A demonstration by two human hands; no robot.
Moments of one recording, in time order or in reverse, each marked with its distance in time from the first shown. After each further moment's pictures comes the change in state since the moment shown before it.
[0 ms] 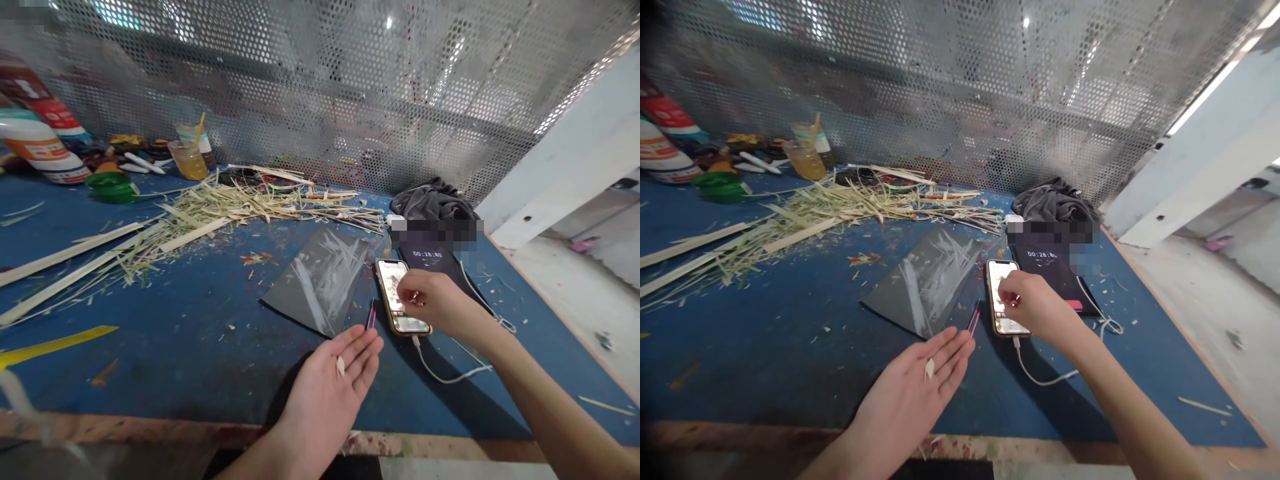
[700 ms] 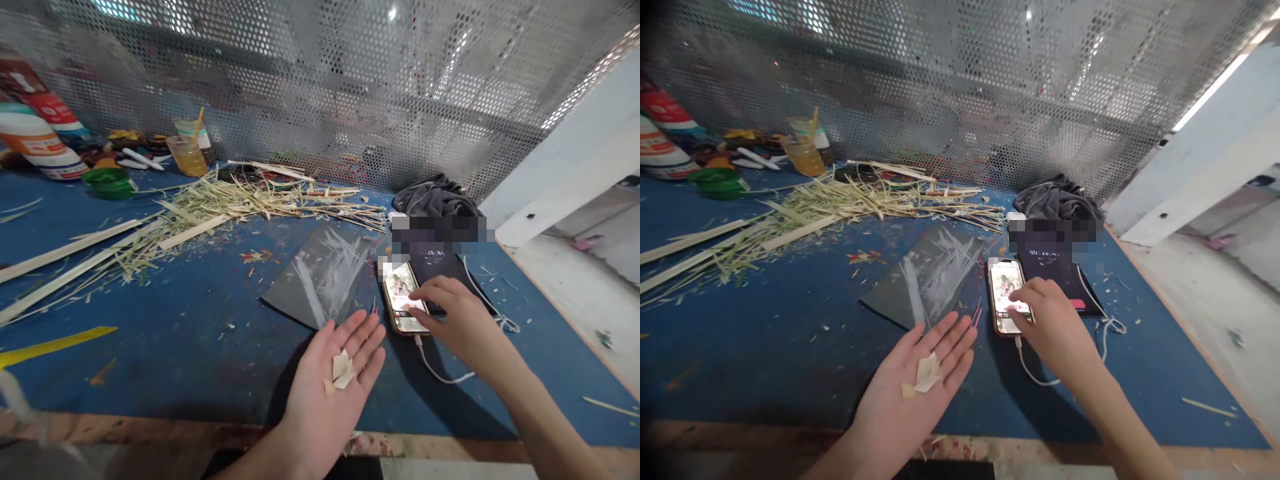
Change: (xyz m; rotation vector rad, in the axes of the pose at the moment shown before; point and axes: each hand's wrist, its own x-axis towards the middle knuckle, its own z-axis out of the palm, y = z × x) left_hand -0.002 0.002 0.005 -0.128 -0.061 0.021; right_hand -0.035 -0.010 0.016 -0.202 0.325 0.037
